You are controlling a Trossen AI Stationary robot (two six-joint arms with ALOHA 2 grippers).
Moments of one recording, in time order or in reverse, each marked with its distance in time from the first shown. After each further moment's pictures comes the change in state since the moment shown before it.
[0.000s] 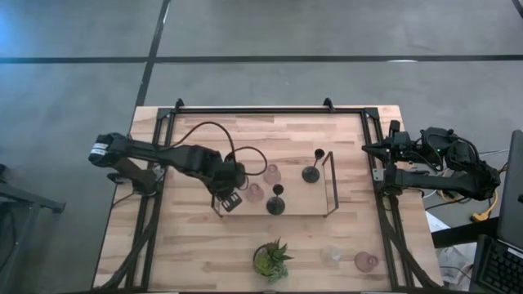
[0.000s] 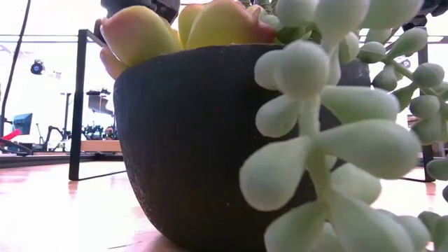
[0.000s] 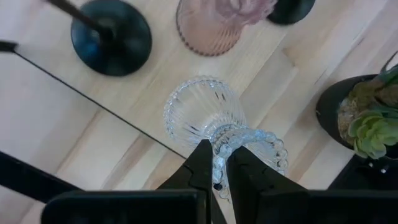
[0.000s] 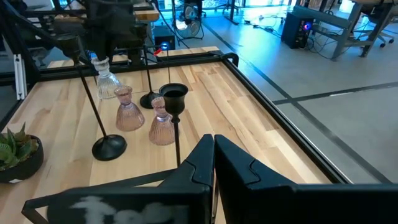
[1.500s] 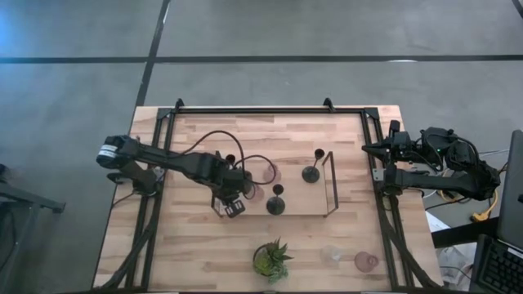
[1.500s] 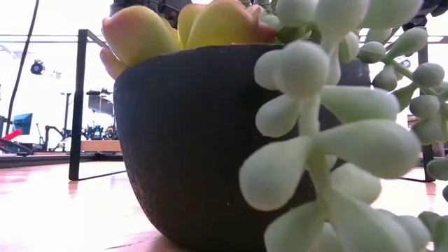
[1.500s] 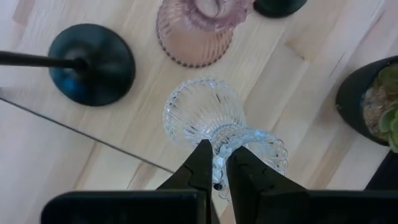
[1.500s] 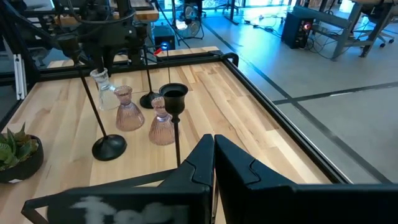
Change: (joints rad) left arm -0.033 0.084 0.004 0.054 -0.044 0.133; right arm 0.000 0.000 0.000 0.000 0.000 0.000
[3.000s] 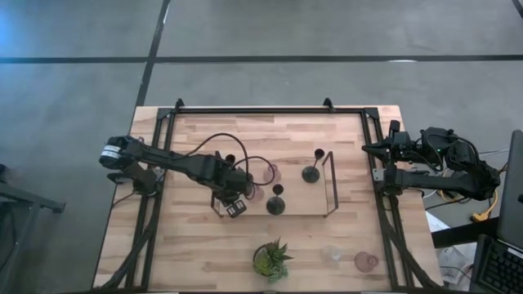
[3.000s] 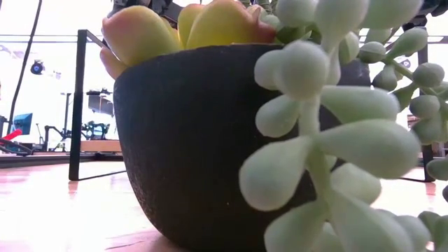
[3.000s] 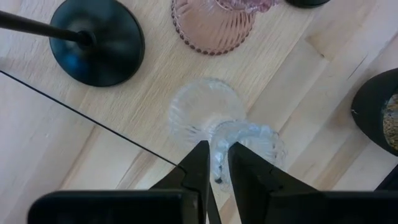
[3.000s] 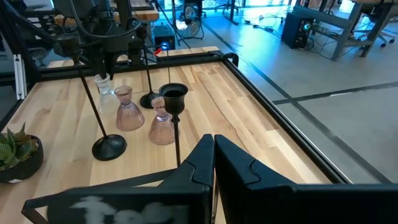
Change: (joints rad) left arm 0.003 0.033 -0.007 -0.023 0.005 -0.086; right arm 0.000 0.000 0.000 0.000 0.000 0.000
